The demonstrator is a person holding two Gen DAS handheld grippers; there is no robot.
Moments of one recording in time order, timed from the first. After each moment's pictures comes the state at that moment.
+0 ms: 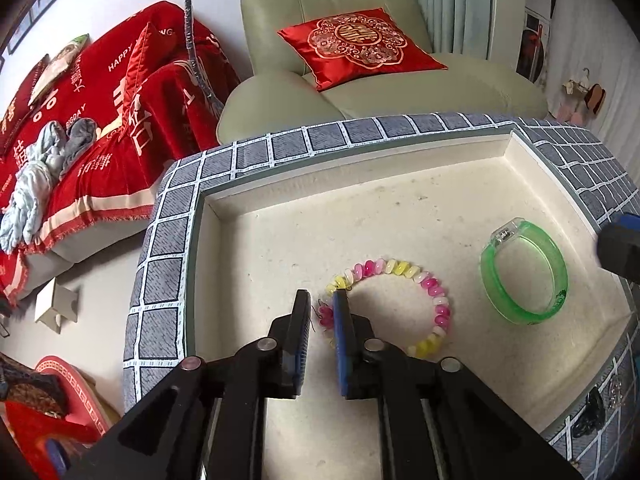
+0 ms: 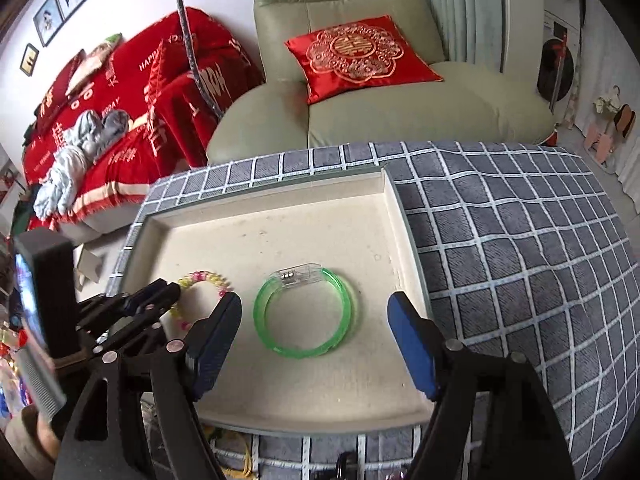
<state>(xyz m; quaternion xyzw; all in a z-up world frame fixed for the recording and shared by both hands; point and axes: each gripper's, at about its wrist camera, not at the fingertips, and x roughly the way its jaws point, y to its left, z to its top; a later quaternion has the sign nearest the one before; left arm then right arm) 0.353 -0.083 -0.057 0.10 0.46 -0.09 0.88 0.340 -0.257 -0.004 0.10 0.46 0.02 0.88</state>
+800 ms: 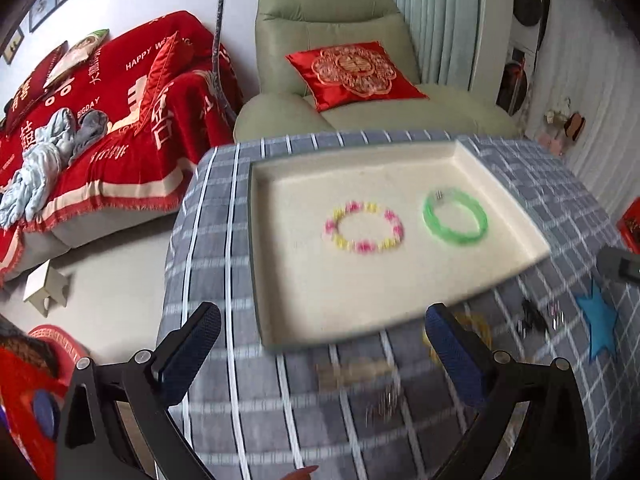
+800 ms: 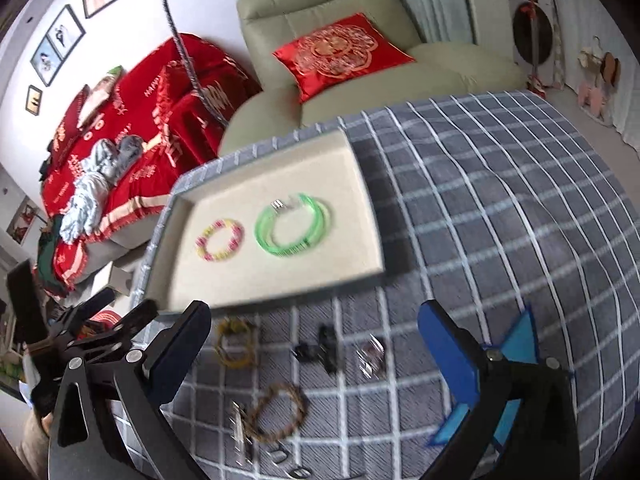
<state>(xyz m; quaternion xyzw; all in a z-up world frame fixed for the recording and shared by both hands) 0.243 -0.040 -0.018 0.06 0.43 -0.11 0.89 0.233 -0.296 -0.001 0.17 0.46 0.03 0.87</state>
